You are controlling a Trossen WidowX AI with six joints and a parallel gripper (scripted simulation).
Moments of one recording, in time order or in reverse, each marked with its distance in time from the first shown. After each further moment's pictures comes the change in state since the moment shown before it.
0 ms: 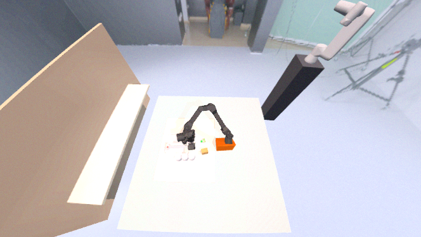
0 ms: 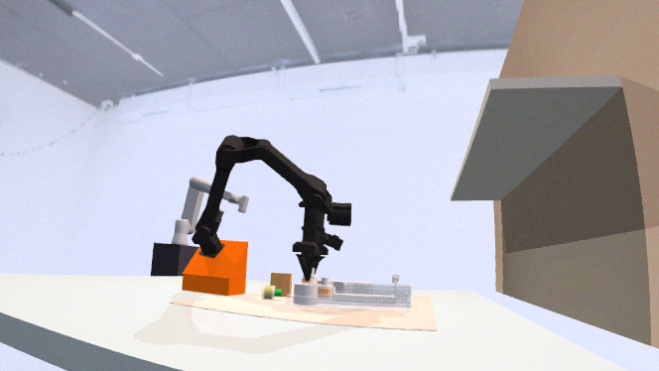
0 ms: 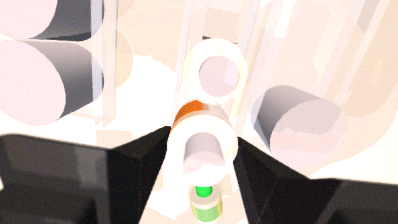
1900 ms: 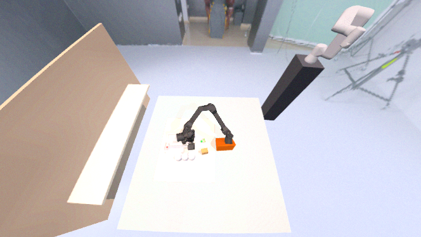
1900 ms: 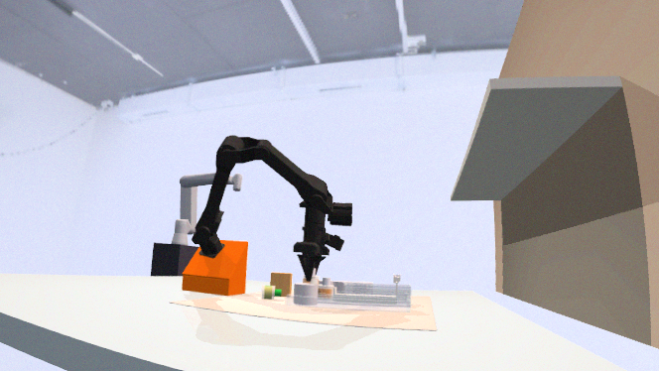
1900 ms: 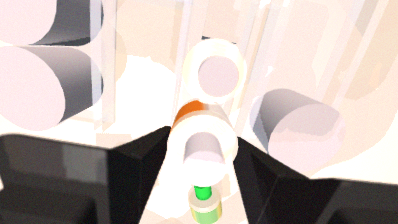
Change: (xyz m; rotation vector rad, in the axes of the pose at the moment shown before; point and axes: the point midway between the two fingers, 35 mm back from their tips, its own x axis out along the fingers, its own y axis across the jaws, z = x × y) arm 0.001 0.000 0.003 0.001 -0.003 0.000
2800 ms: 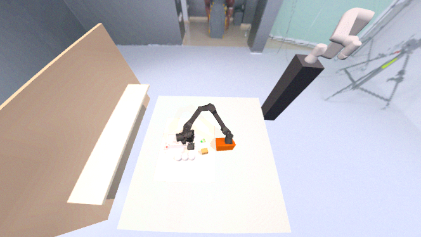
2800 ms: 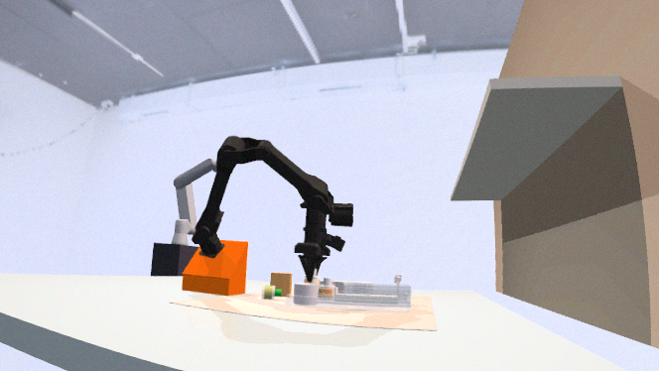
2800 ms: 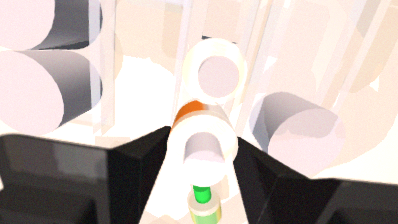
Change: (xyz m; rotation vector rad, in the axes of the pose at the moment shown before) arm 0.002 0.000 0.003 0.000 -0.001 0.001
